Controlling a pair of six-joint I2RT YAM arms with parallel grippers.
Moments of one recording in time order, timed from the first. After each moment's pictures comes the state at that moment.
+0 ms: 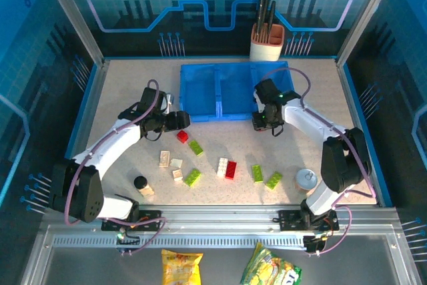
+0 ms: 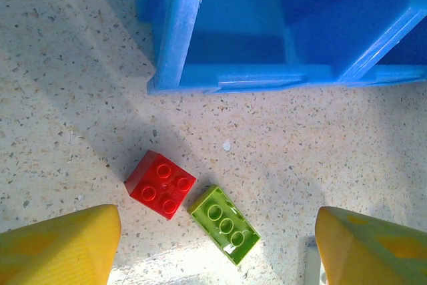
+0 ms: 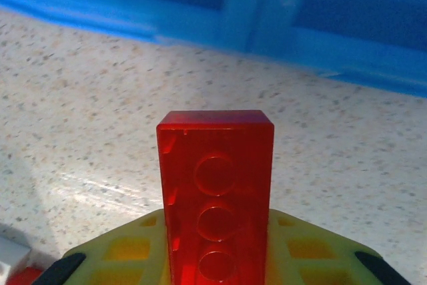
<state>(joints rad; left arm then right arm) -0.26 1.38 0.96 -0.53 0.24 -0.46 0.38 1.64 1.25 -0.86 0.03 0.19</state>
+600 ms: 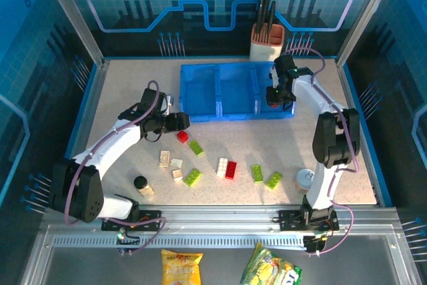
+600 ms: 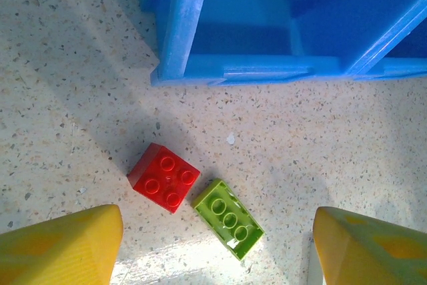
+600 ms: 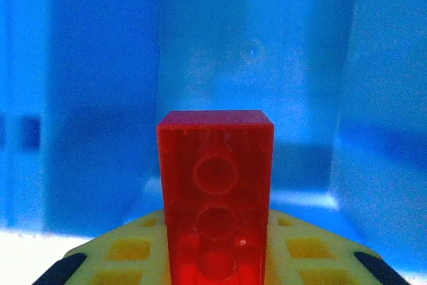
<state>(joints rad) -0.26 1.37 0.95 -0.55 0.24 -0.46 0.17 1.93 1.60 -0.89 -0.01 0.08</state>
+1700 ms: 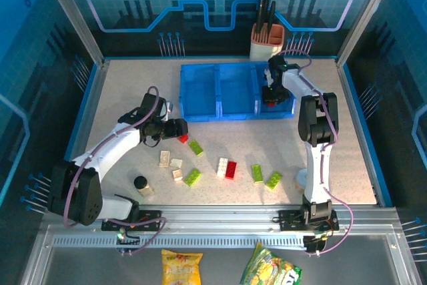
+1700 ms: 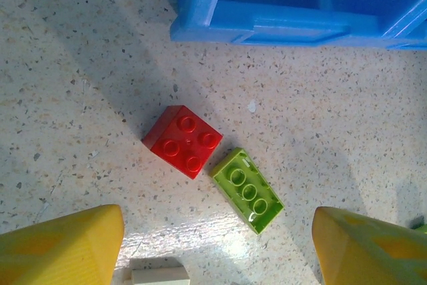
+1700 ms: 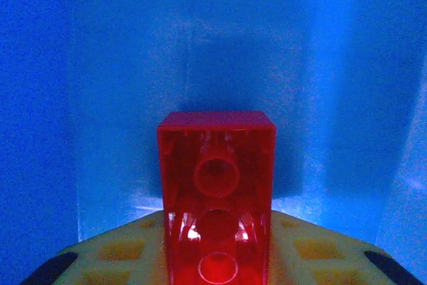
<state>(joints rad) -0.26 1.35 0.90 -0.58 0.24 -0.46 0.14 2.27 1.87 -0.92 0.01 0.04</state>
